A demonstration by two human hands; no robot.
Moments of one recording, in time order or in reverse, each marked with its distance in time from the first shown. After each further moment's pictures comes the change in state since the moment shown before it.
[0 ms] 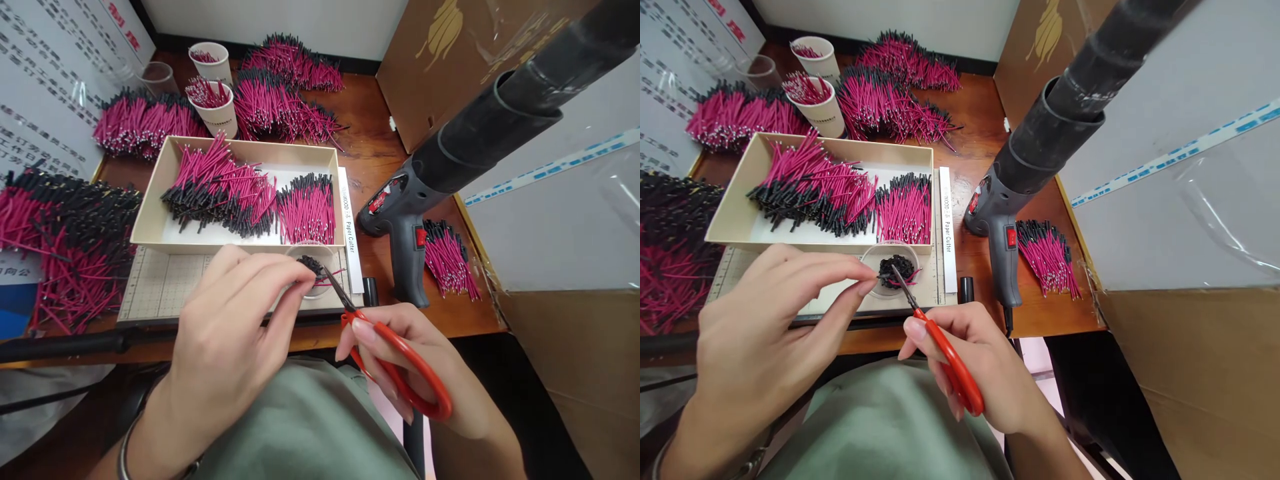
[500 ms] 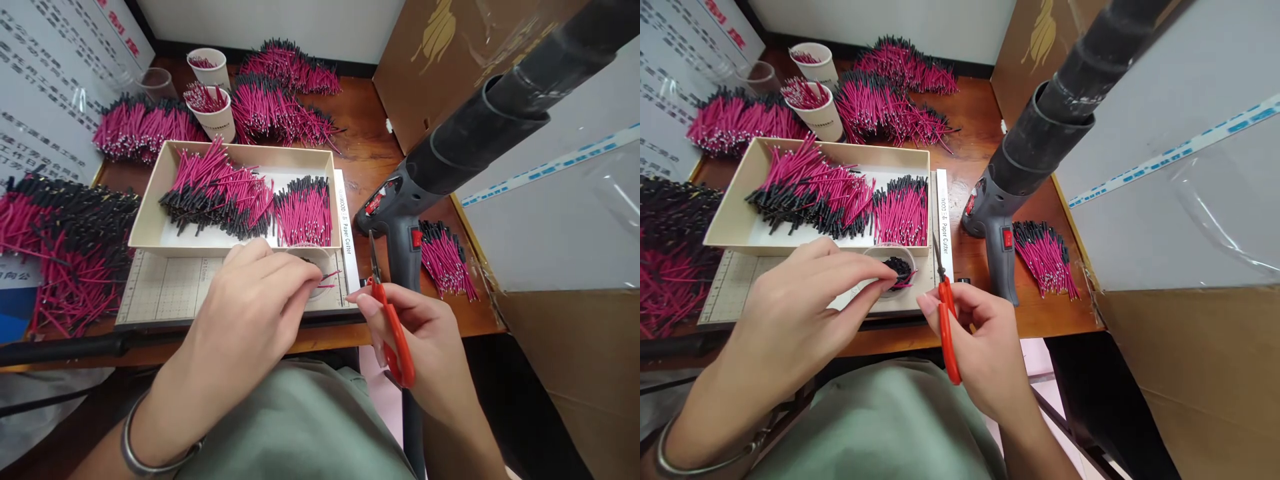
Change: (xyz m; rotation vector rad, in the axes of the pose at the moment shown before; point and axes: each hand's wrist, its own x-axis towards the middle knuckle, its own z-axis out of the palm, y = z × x) left_hand 0.013 -0.006 0.009 -0.047 -0.138 0.091; right_hand 0.011 0.002 0.004 -0.228 0.509 -0.404
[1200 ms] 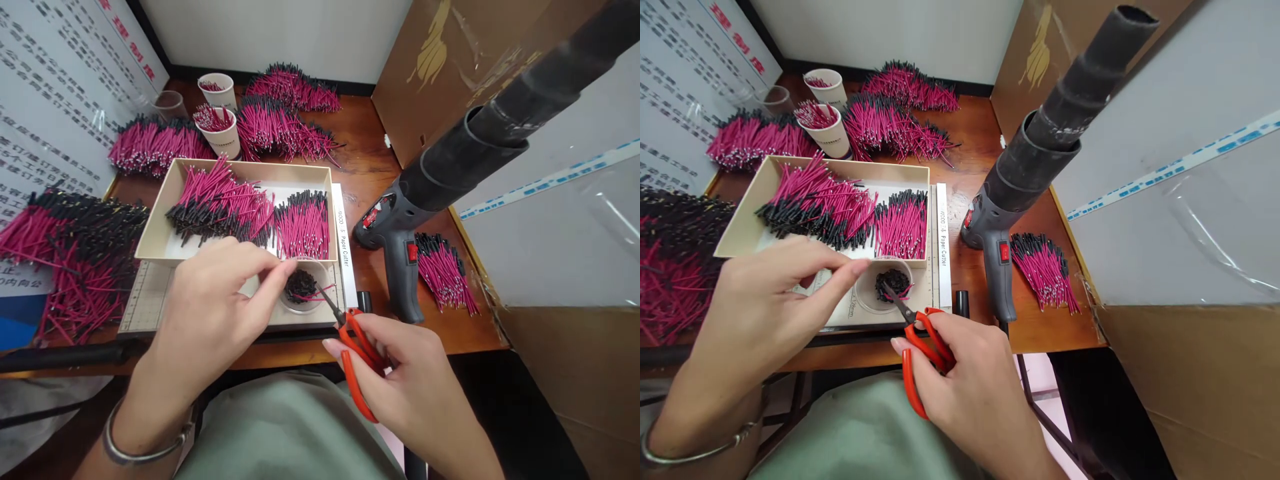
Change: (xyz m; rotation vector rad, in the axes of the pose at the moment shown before) left_hand 0.007 -0.015 -0.012 0.070 0.067 -0.166; right_hand -0.010 -0.003 -0.005 -0.592 -0.089 -0.266
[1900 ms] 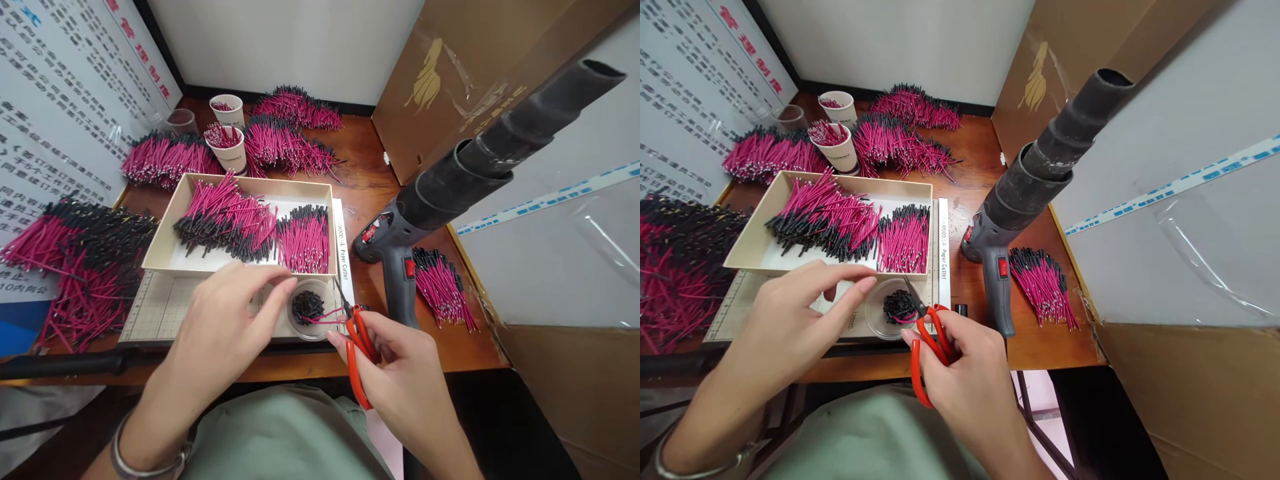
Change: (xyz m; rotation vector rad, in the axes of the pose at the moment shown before) left_hand -0.006 -0.004 0.010 -0.039 -0.037 -0.089; right_hand 0.012 0.012 0.007 0.148 0.068 0.109
